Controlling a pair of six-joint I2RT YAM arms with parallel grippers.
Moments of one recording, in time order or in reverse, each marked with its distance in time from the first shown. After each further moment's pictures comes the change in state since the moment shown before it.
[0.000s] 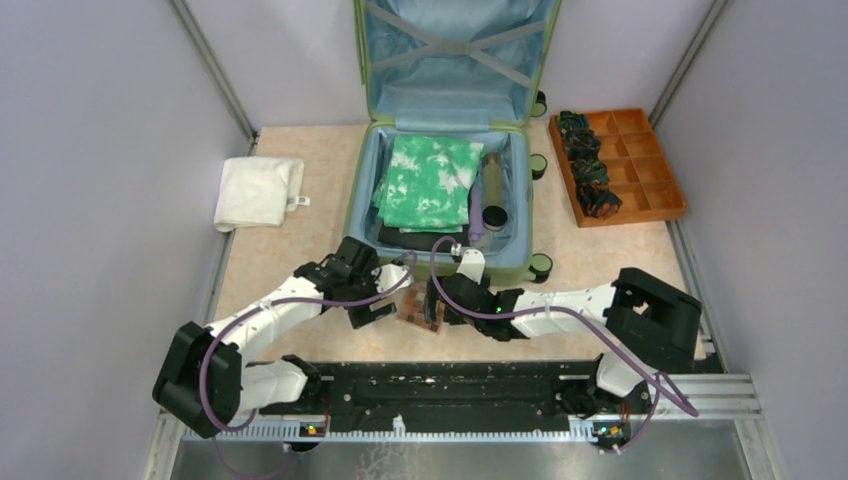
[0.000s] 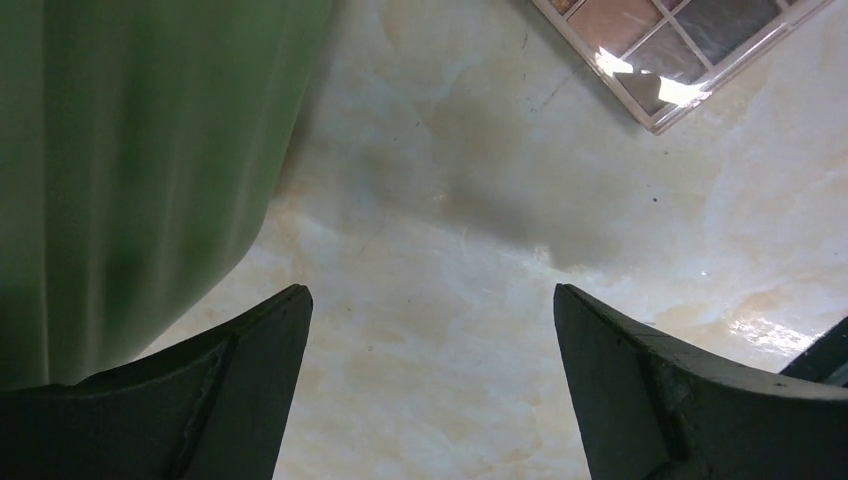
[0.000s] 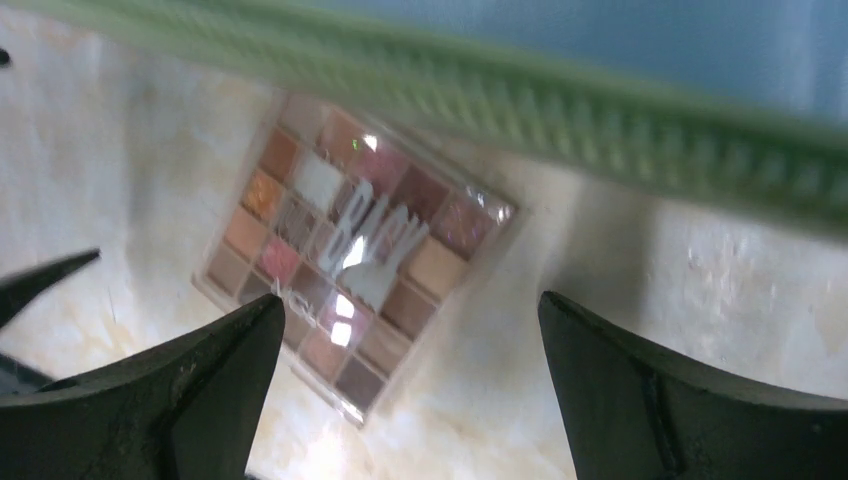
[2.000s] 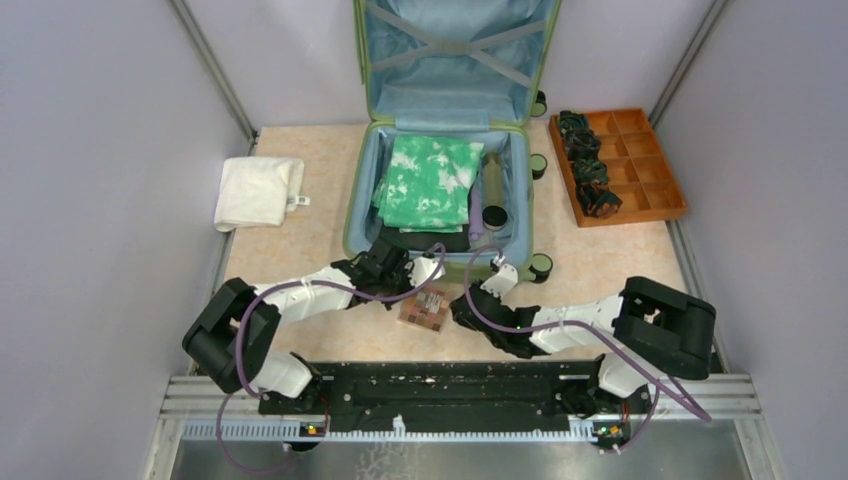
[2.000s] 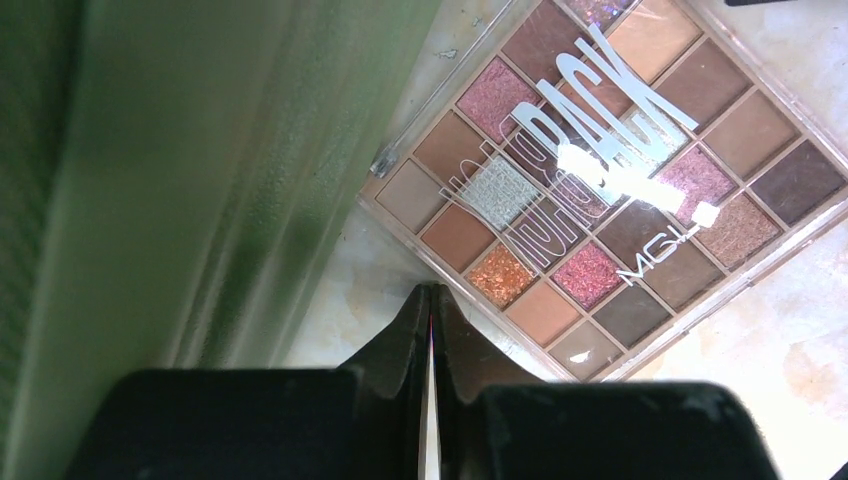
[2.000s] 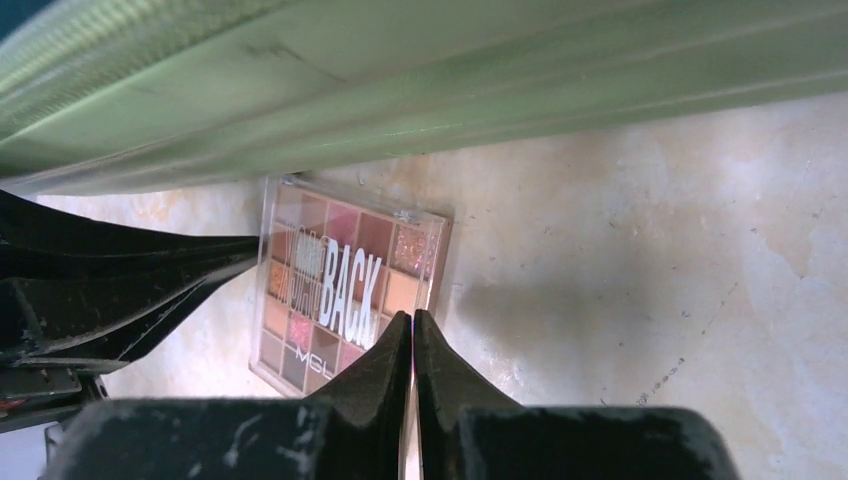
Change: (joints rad) left arm -0.154 0.248 0.029 0.358 0.071 -0.173; right arm 0.010 -0.039 -0.225 0.278 0.162 0.375
